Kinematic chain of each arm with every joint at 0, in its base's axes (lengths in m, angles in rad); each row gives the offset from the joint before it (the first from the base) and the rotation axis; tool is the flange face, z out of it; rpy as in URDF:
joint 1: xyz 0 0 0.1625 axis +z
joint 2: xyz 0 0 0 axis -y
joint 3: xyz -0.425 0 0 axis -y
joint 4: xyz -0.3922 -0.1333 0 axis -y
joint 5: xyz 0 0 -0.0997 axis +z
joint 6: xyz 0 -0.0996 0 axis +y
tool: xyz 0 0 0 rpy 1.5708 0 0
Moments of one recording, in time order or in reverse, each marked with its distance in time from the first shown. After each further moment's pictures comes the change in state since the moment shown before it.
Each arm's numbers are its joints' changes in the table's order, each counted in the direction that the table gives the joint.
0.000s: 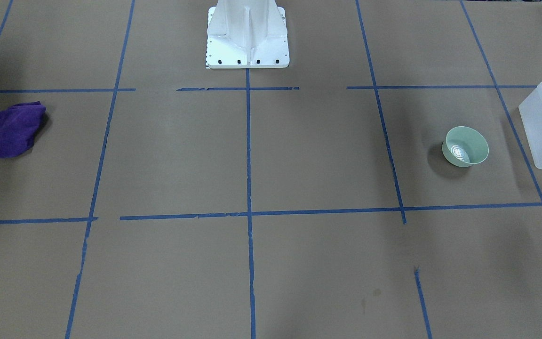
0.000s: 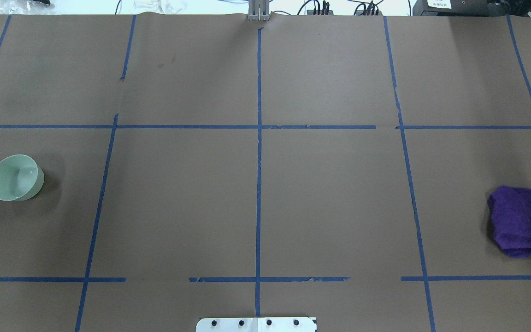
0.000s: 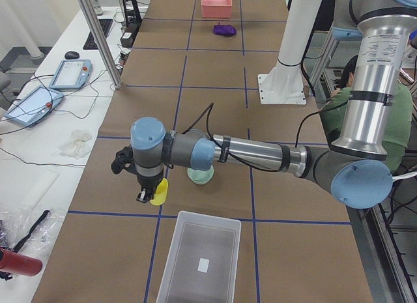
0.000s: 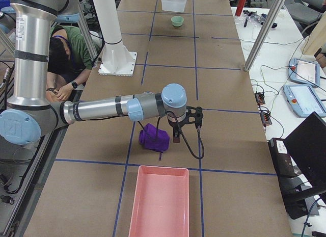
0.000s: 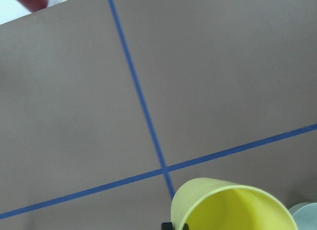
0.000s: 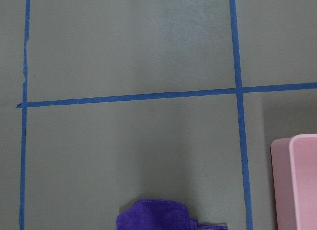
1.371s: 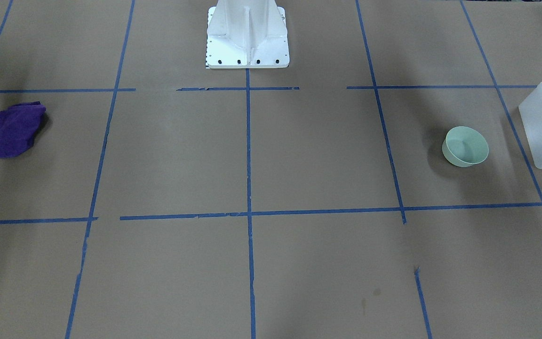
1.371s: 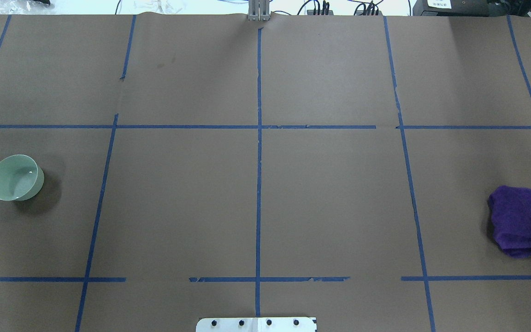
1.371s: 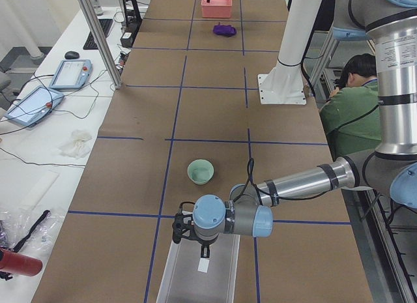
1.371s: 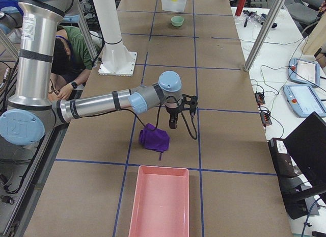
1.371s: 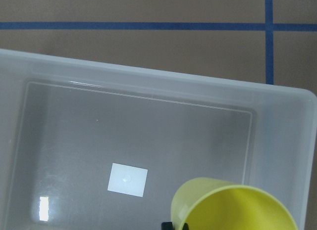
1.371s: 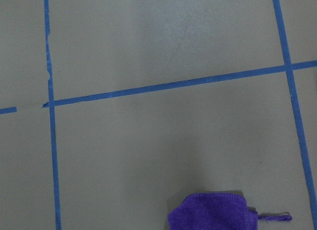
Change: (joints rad) left arm 0.089 0.294 0.068 -0.357 0.081 0.302; right arm -0.164 -0.042 0.078 0.162 0.070 -0.312
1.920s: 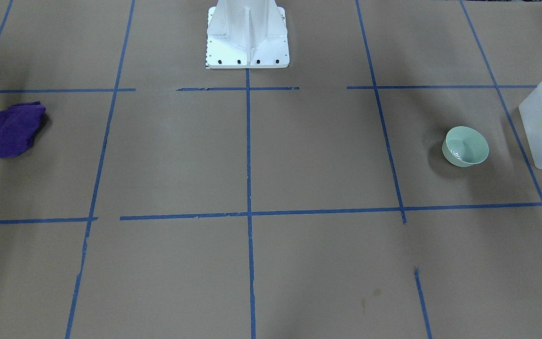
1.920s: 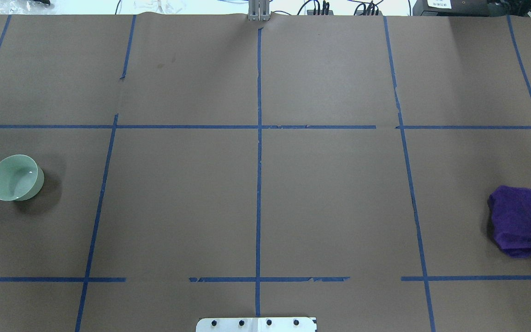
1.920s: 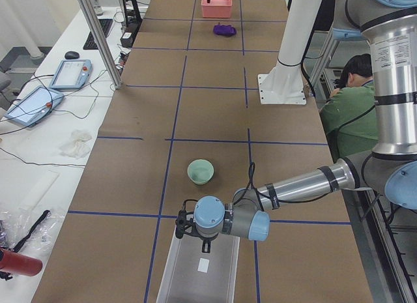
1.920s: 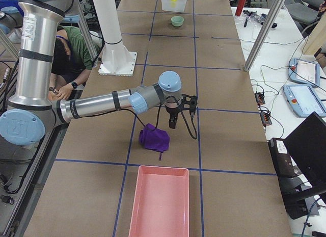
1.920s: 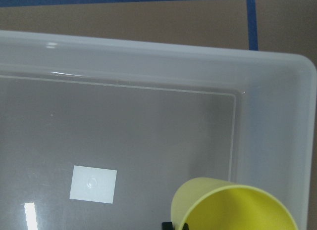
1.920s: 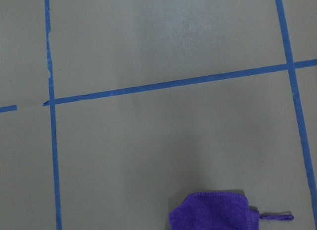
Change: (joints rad) left arm 0.082 0.001 0.052 -0.125 0.029 0.060; right arm -0.005 -0.001 0.000 0.002 0.000 -0.002
